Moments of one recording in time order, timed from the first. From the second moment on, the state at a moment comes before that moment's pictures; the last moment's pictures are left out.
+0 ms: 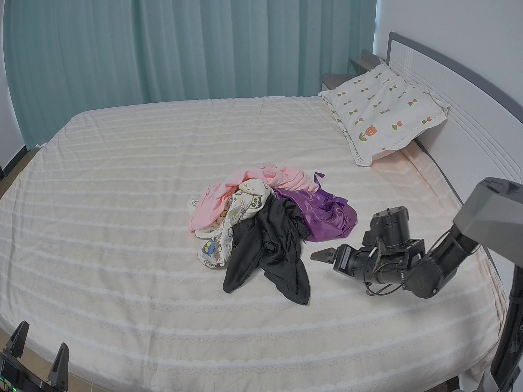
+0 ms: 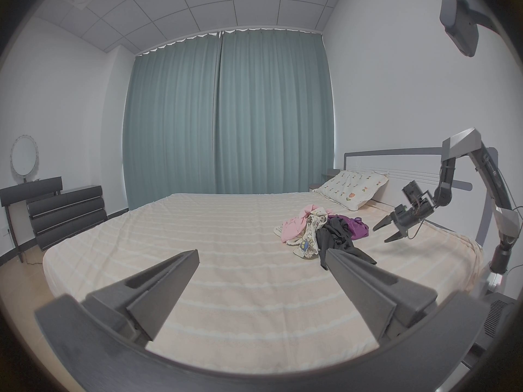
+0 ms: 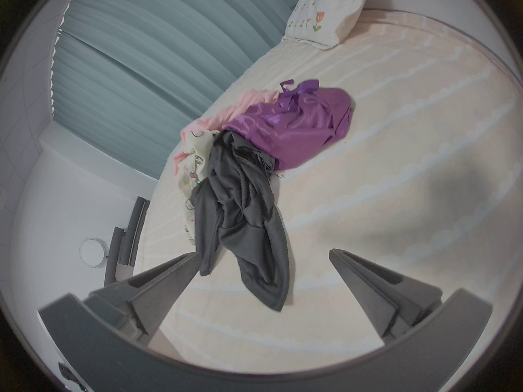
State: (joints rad) left arm 0.00 0.02 -0.02 0.00 -0.01 0.01; right arm 0.44 2.17 -0.82 -0.73 0.16 0.73
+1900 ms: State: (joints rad) left arm 0.00 0.14 -0.20 0.00 -0.04 -0.06; right arm 0.52 2.14 -0.46 -1.28 0.32 1.00
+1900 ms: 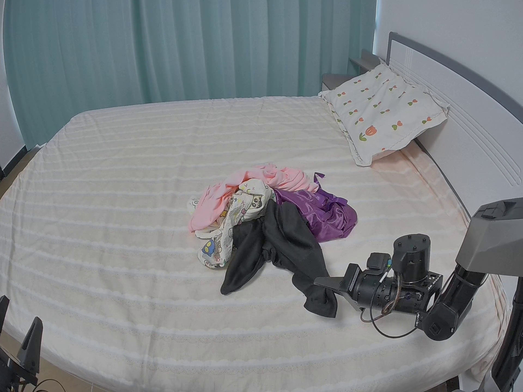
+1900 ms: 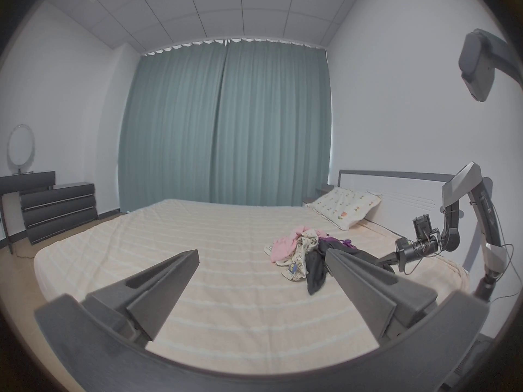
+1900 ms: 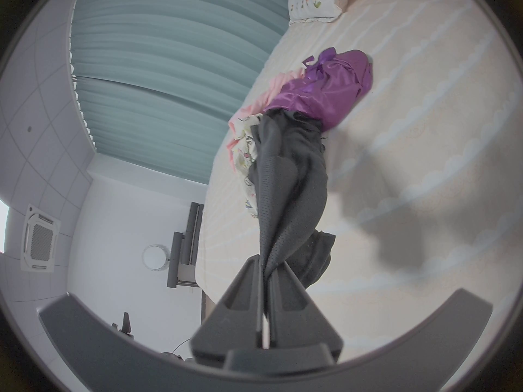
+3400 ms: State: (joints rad) left arm -0.47 2.26 -0.72 -0.94 -0.01 -0.60; right arm 0.52 2.23 -0.35 -1.55 0.34 1.04
